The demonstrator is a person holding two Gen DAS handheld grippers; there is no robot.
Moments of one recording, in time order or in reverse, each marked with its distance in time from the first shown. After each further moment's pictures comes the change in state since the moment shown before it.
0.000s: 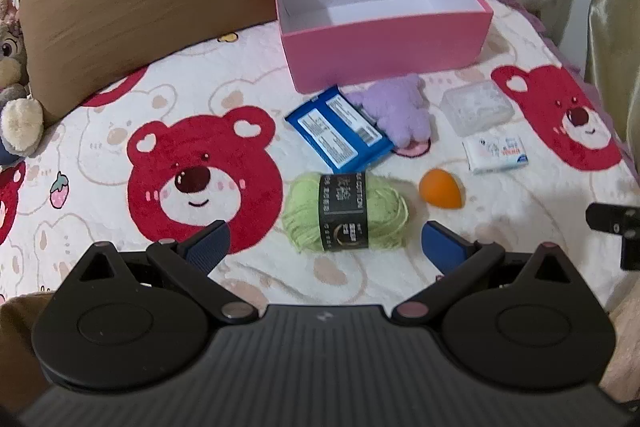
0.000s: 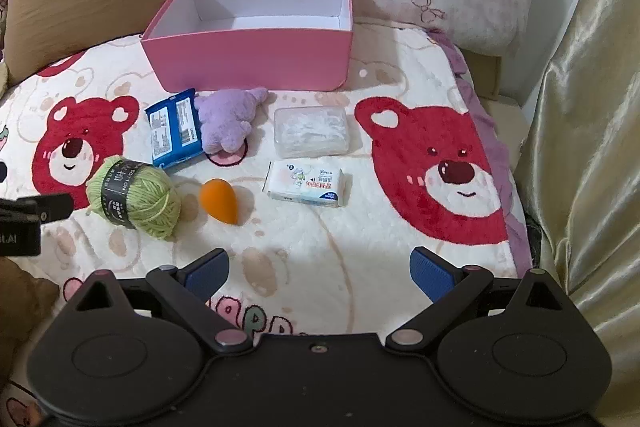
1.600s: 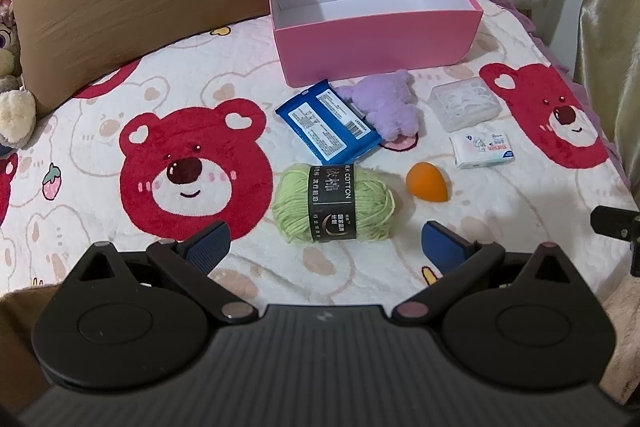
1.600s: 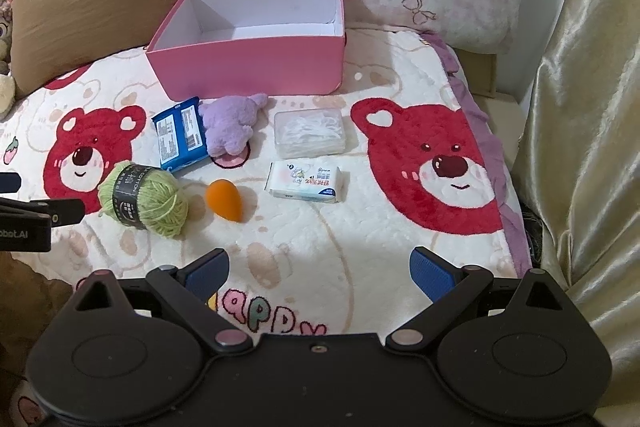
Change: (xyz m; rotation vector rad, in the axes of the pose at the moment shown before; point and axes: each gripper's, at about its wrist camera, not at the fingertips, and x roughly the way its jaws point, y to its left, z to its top) left arm -0.009 0.002 -0.003 0.041 0.004 -0.078; right arm -0.021 -0.008 -0.009 0.041 -0.026 0.013
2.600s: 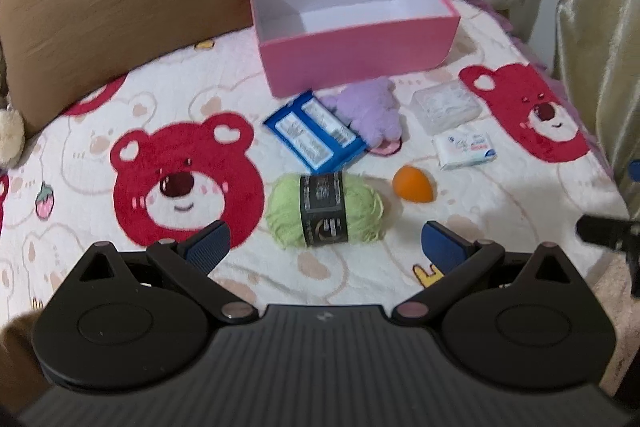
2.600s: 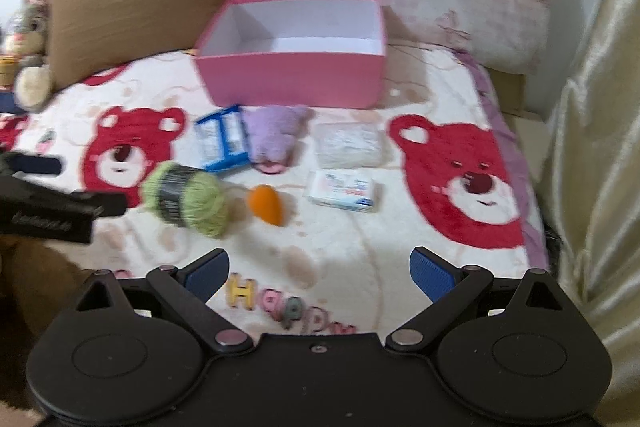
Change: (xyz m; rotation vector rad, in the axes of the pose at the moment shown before) left arm -0.017 0.005 0.009 0.092 -0.028 -0.084; right arm -0.024 0.017 0.000 -0.056 -0.033 0.106
